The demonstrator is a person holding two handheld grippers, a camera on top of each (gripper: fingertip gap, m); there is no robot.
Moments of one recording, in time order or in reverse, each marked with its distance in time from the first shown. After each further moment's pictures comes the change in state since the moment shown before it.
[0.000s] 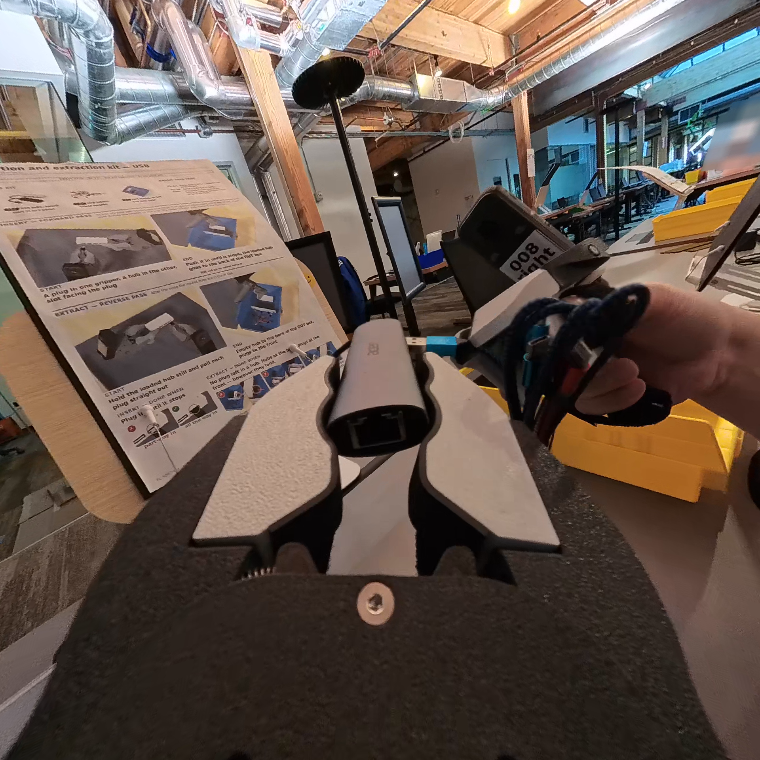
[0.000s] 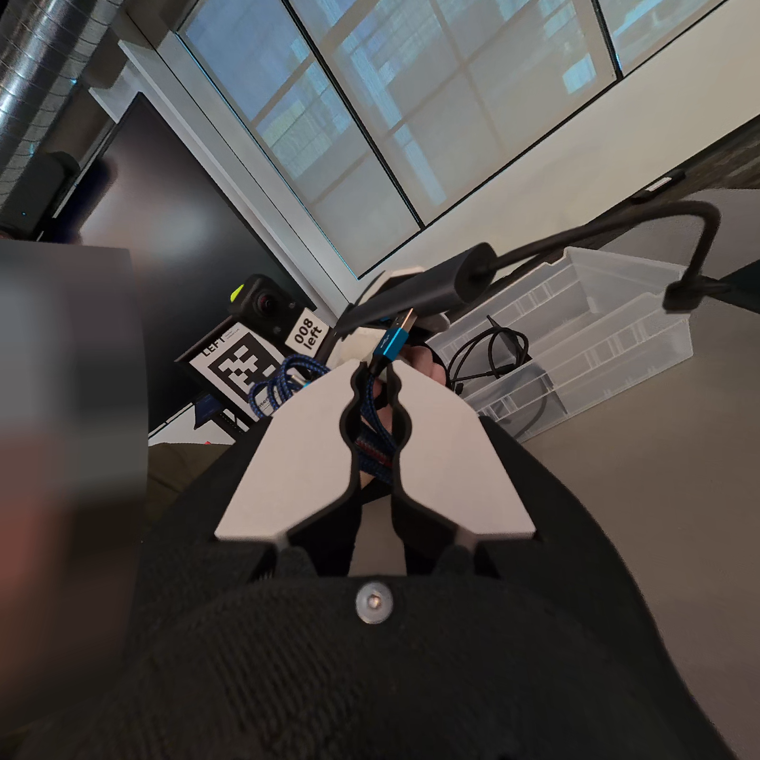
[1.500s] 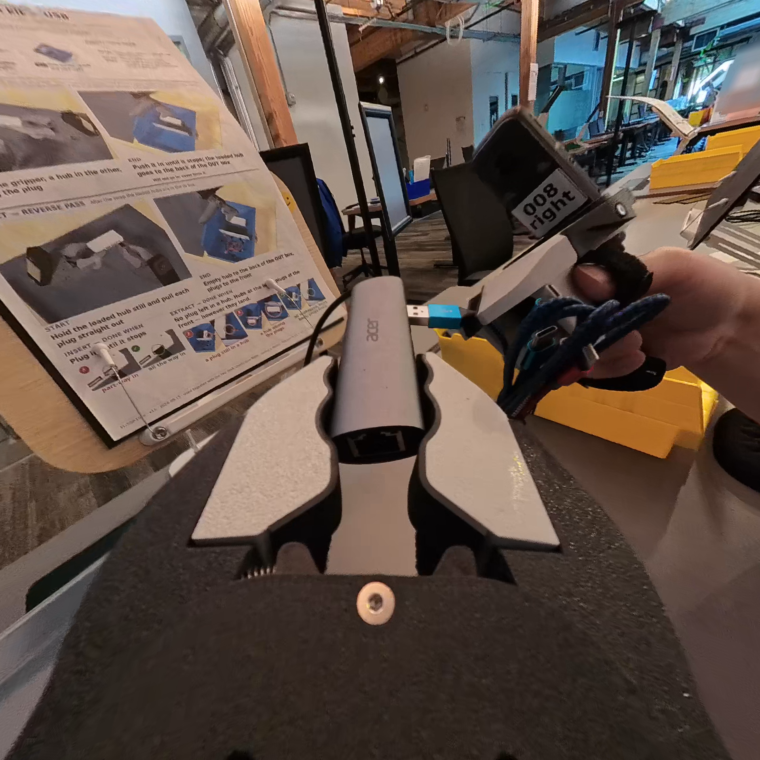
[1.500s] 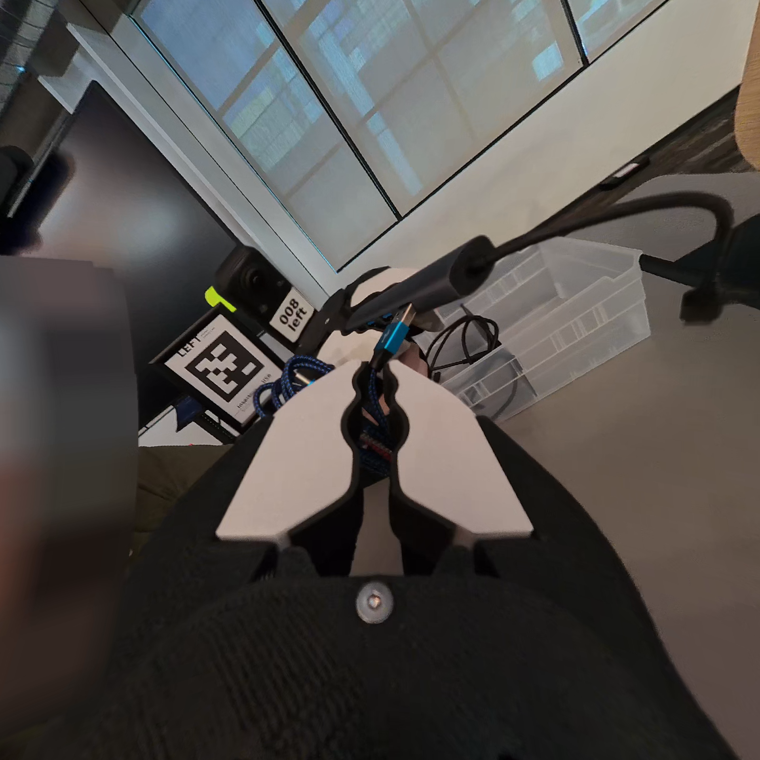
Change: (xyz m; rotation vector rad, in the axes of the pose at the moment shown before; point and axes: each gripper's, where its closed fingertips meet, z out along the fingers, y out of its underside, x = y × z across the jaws) left arm -0.004 0.032 0.009 -0.181 0.045 -0.080; right arm 0.019 0.002 -0.007 -0.022 0.062 0.016
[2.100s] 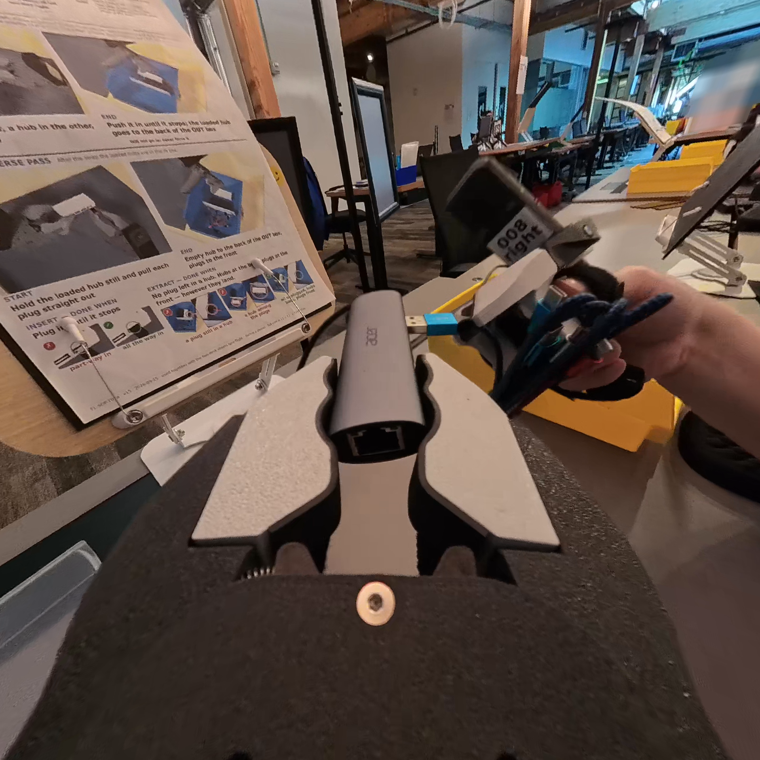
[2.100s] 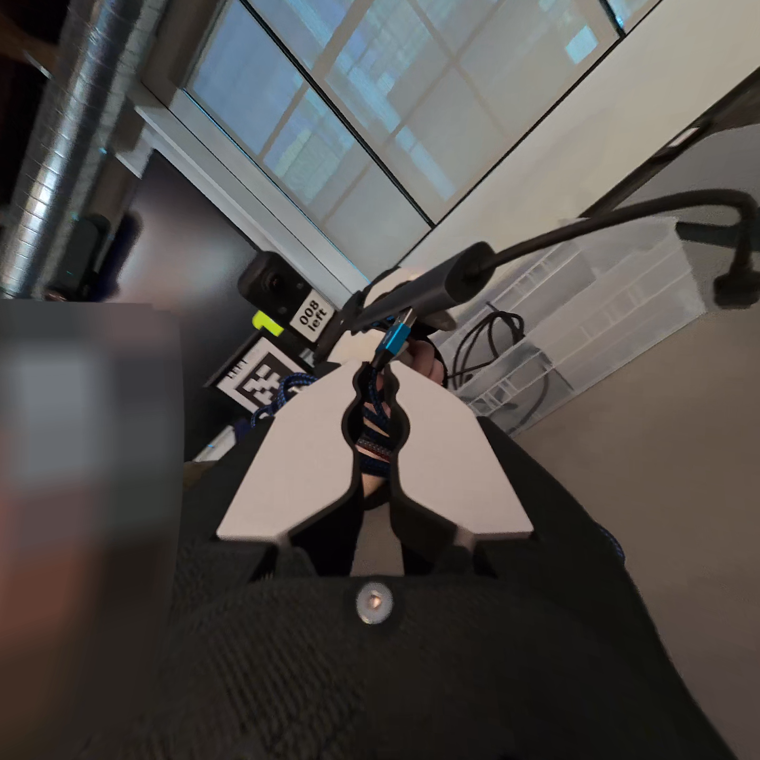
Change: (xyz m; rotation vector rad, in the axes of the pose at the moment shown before) left arm -0.003 0.006 0.001 -0.040 0.042 -0.070; right arm 0.009 0.001 0.000 0.034 -0.081 0.136
